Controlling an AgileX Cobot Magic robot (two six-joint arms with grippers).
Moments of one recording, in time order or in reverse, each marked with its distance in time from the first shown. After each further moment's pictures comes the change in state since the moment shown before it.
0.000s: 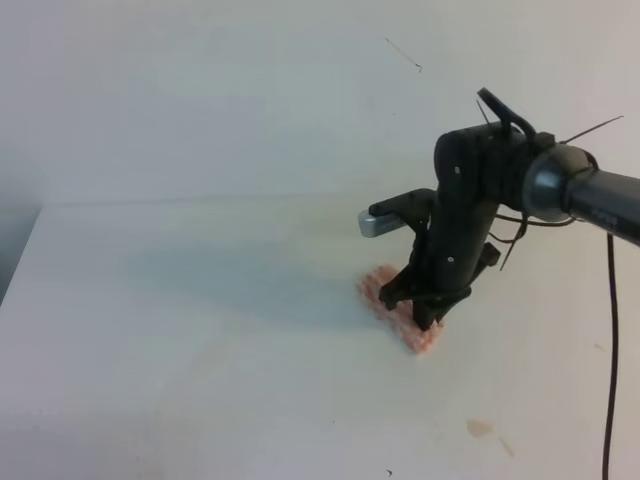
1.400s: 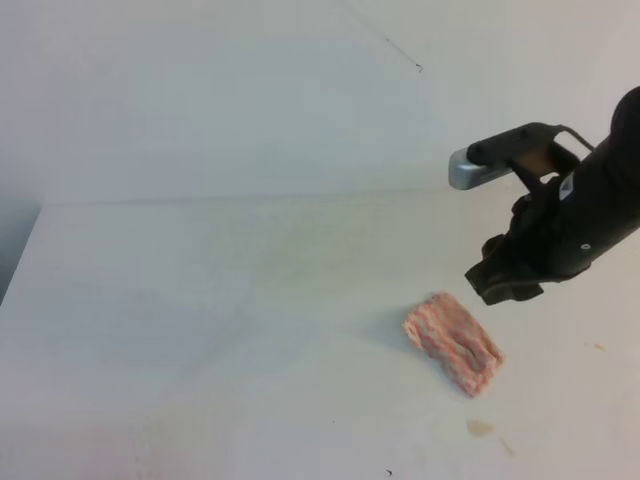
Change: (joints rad) left arm 0.000 0.000 0.000 0.000 0.005 0.000; right arm -0.043 -0.655 0.568 0.037 -0.243 -0.052
